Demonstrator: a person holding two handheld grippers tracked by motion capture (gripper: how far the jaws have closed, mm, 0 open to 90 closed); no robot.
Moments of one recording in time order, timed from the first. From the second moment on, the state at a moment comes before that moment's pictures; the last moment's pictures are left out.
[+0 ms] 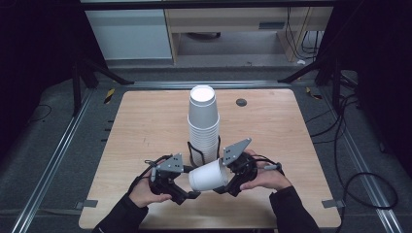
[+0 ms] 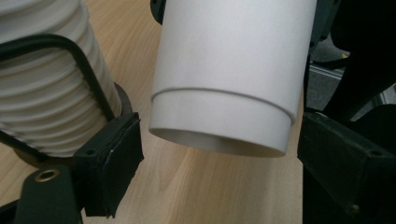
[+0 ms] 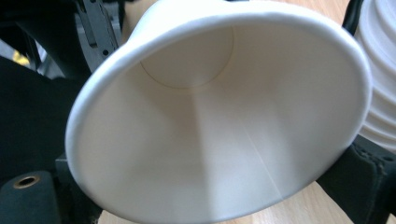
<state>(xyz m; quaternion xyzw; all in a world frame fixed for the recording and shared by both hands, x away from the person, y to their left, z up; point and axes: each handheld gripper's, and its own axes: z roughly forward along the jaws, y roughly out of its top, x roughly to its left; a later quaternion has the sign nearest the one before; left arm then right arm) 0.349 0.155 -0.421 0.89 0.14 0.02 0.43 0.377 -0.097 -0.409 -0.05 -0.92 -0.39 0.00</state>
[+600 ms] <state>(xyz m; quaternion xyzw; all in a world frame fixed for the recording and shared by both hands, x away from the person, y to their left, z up) 0.349 0.151 -0.425 0.91 0.14 0.03 0.40 0.383 -0.047 -0.397 0.00 -0.95 -0.30 0.00</state>
